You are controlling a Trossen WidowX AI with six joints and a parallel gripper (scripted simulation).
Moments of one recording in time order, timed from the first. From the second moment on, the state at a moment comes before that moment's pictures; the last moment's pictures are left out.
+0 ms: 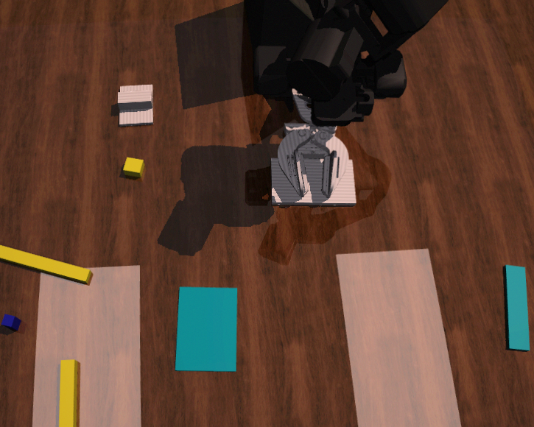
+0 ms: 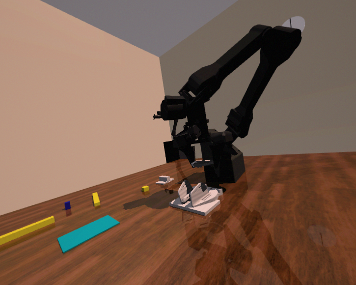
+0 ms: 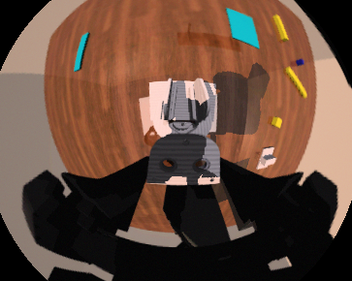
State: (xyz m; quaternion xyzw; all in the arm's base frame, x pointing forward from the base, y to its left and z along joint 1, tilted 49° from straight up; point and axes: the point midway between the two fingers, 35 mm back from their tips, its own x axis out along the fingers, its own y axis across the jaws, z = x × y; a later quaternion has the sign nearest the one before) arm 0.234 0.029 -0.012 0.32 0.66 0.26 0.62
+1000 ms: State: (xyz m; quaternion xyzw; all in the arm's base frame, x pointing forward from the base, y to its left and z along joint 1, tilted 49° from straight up) arm 0.237 0.047 -0.031 0.31 0.66 0.26 0.63
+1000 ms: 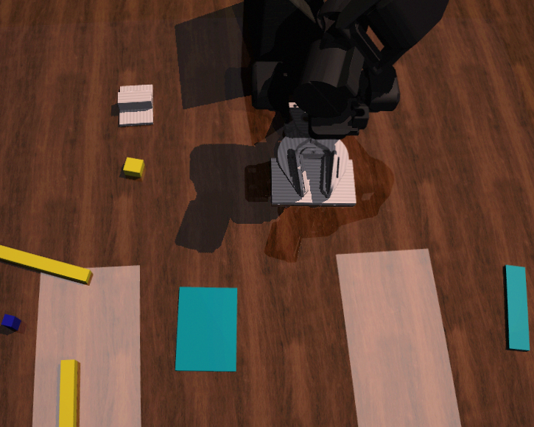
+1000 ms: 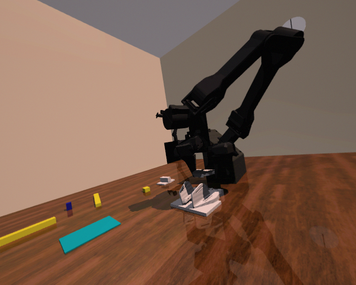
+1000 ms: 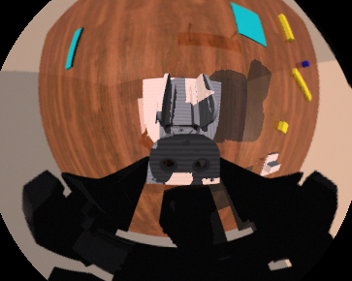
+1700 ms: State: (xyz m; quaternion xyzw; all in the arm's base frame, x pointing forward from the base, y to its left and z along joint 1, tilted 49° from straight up) arm 0.234 0.072 -0.050 0.31 0.66 0.27 0.63
